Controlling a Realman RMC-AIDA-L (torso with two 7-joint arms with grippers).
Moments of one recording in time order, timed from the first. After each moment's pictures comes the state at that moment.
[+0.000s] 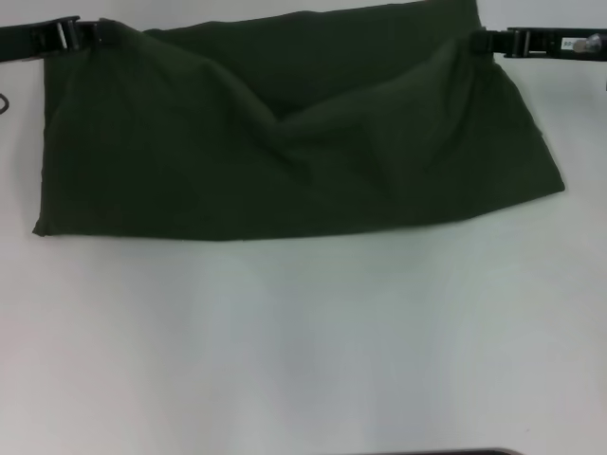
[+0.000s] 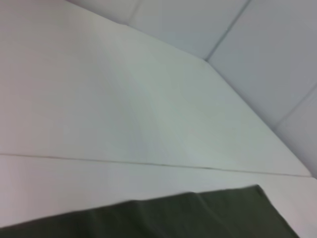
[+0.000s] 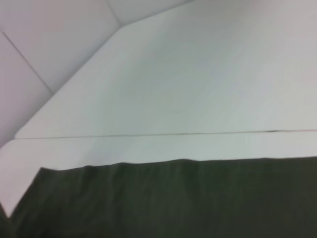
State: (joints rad) left arm -0.72 -1.98 -2.70 -0.59 -0.91 1.25 -2.00; right arm 0.71 2.00 -0.47 -0.57 -2.25 -1.18 1.91
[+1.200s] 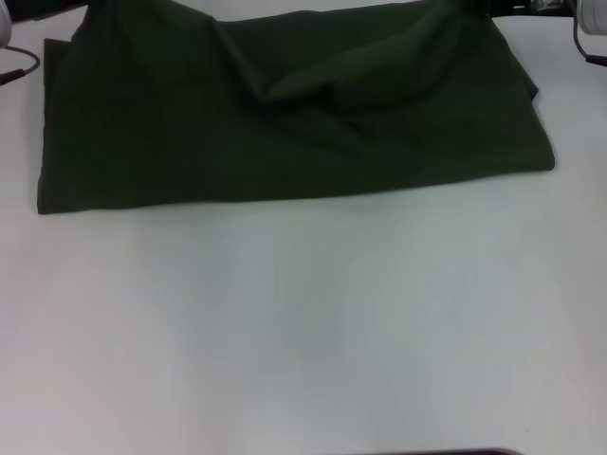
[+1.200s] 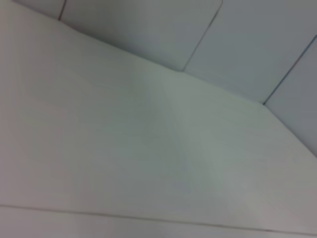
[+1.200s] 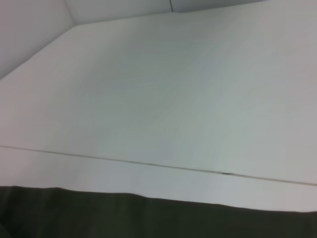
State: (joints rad) left arm -0.80 -2.04 -2.70 -0.56 -0.94 0.94 -2.01; right arm 0.82 2.01 -0.60 -0.49 -2.25 -0.86 1.91
